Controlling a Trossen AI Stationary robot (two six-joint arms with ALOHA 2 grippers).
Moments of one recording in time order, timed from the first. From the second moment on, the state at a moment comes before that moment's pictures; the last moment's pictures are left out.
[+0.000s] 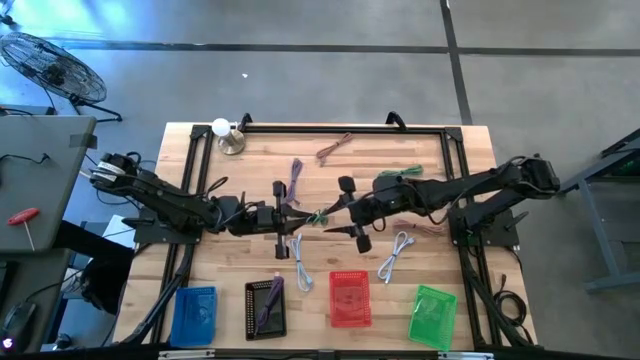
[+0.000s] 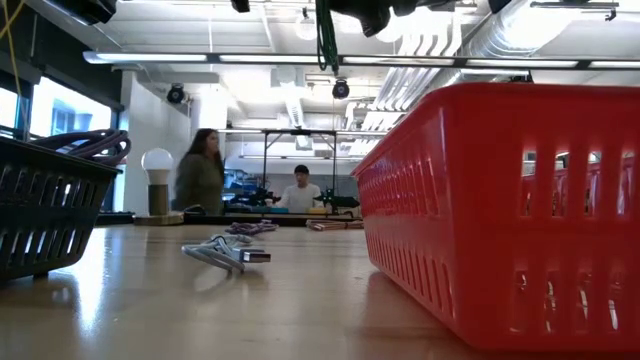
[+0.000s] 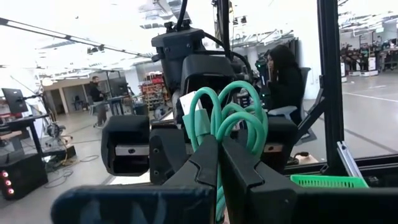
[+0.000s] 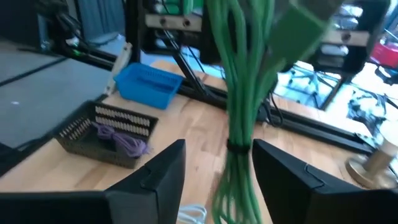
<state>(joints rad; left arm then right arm) -0.28 1.36 0.67 0.99 -0.32 0.24 0.09 1.45 0.96 0.25 -0.15 -0.24</state>
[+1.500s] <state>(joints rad) -0.28 1.36 0.67 0.94 -0.35 0.24 0.09 1.52 0.97 0.25 -0.16 -0.28</state>
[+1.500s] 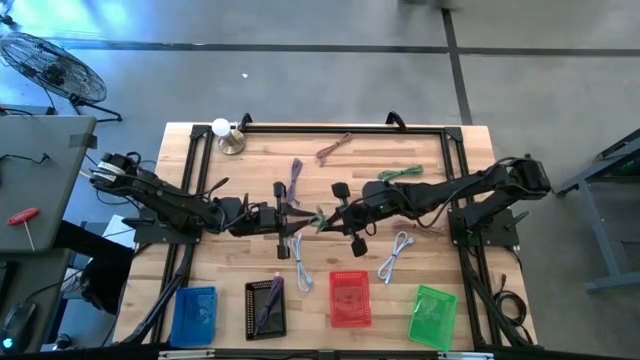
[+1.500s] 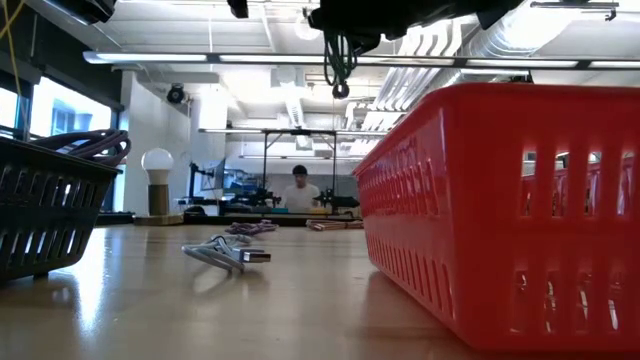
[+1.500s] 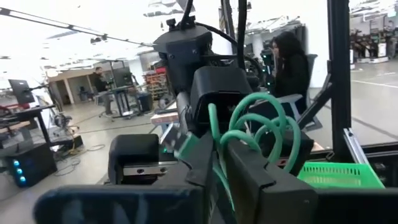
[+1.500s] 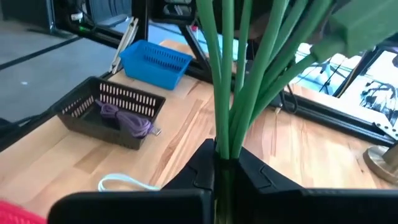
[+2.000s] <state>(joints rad) -0.28 1.33 0.67 0.94 -0.54 0.34 0.16 1.38 0.96 -0.02 0.21 -0.31</state>
